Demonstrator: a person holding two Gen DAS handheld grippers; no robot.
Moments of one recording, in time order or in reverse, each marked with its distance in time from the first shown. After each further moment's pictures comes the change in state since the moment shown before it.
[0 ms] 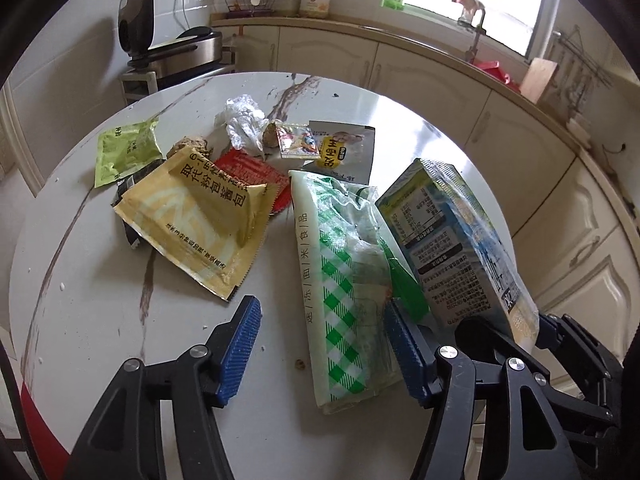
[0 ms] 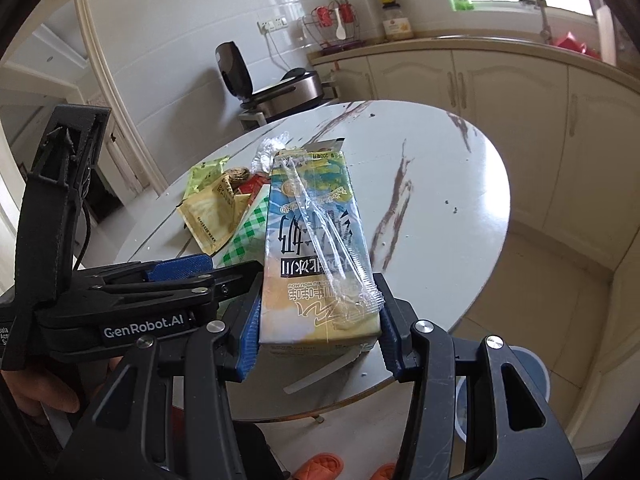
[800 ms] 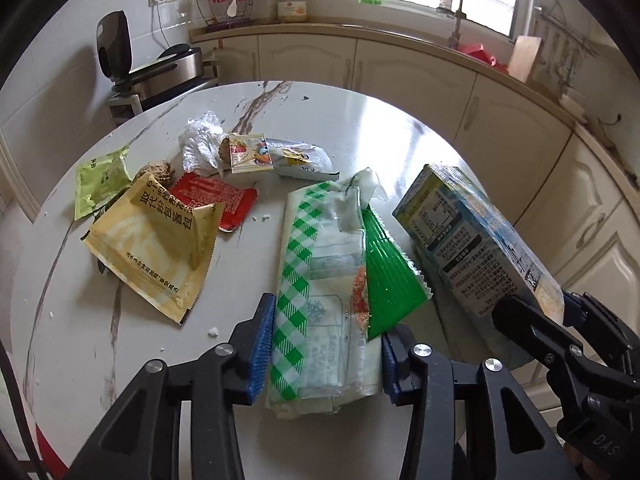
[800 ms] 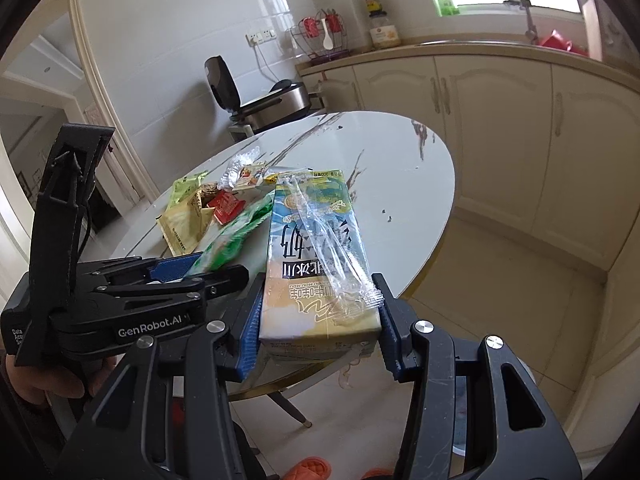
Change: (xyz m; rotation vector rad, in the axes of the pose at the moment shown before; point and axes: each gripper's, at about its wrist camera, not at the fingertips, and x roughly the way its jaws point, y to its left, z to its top) left arm 0.019 -0.040 0.006 0.082 -0.015 0.011; right arm -0.016 -0.043 0.004 0.019 -0.041 0.003
